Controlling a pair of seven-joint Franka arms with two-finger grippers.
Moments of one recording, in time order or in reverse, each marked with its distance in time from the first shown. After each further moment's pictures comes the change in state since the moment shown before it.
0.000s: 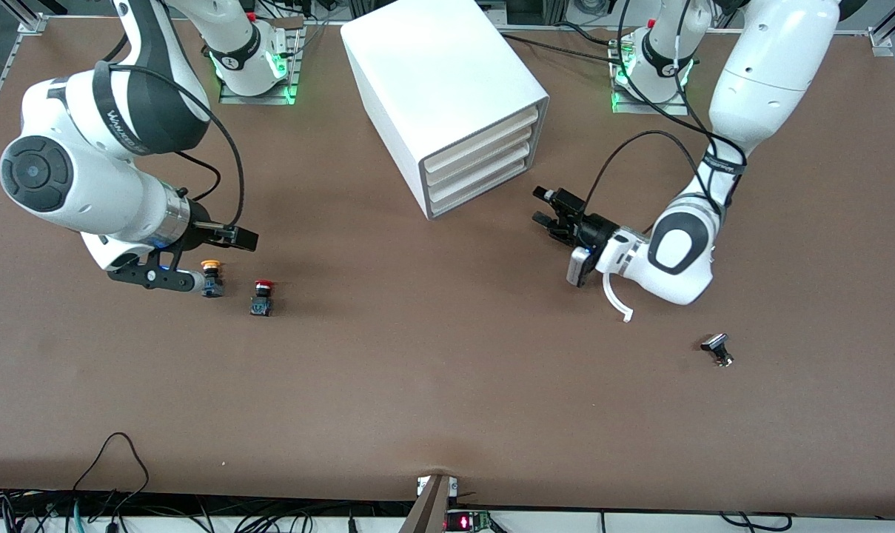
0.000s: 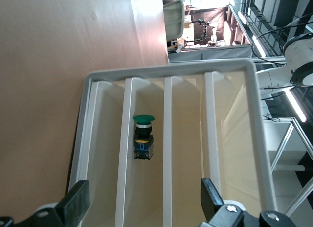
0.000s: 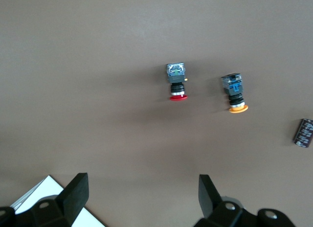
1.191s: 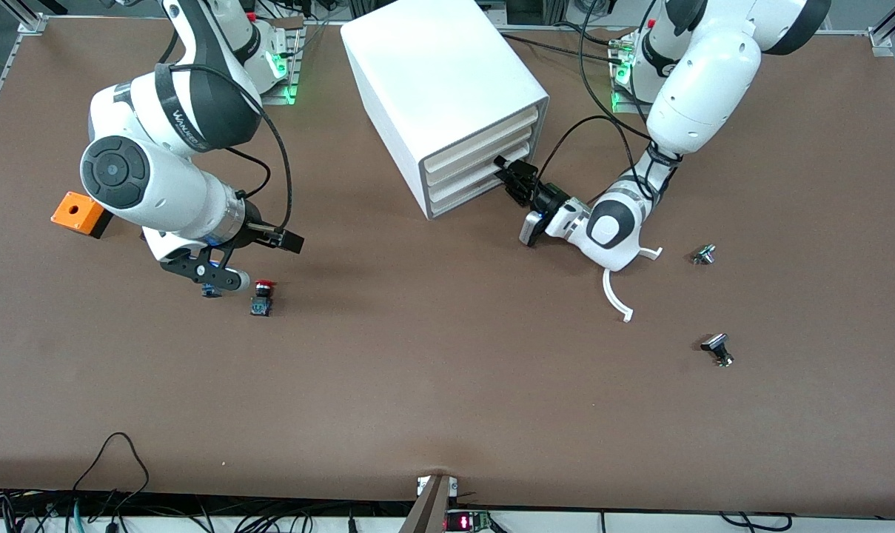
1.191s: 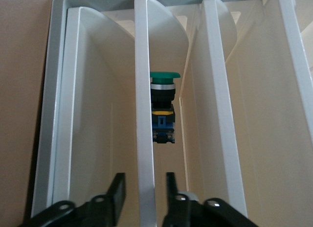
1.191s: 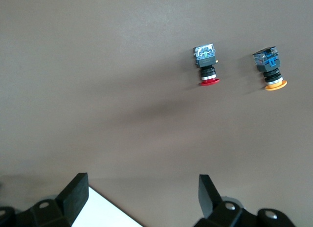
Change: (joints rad) left arm -0.135 0.132 -0.020 -0.120 -0.116 0.022 0.213; right arm 0.091 0.029 0.001 0.005 0.035 0.042 0.219
